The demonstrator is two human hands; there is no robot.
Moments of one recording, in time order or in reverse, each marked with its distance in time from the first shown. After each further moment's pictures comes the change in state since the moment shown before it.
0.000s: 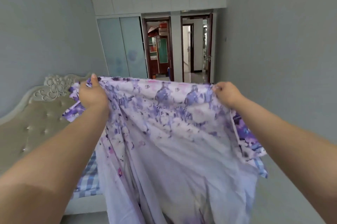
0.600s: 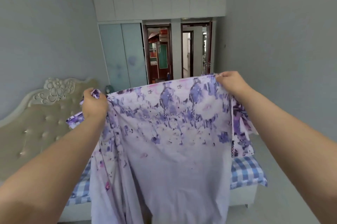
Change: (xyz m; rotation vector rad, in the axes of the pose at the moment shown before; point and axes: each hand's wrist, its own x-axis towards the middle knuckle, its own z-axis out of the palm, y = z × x) left_hand 0.006 -0.026 -0.010 0.164 -0.200 0.101; right_hand 0.003 -0.040 -0.047 0.406 0.106 0.031
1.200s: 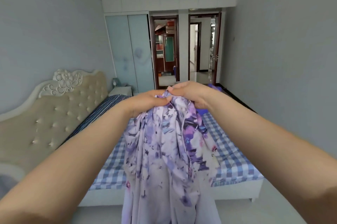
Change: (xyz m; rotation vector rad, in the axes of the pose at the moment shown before) left_hand -0.092 0.083 0.003 -0.135 -1.400 0.211; right_hand -0.057 -0.058 0.111 0.405 -0.701 0.225
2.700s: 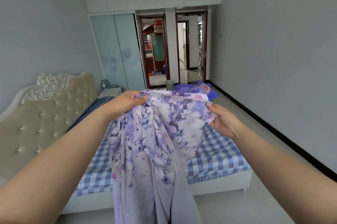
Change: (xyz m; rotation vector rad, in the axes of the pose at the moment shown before) left_hand -0.004 -0.028 -0.012 0.089 0.163 -0.045; right_hand -0.046 0.148 -0.108 0.674 0.193 -0.114
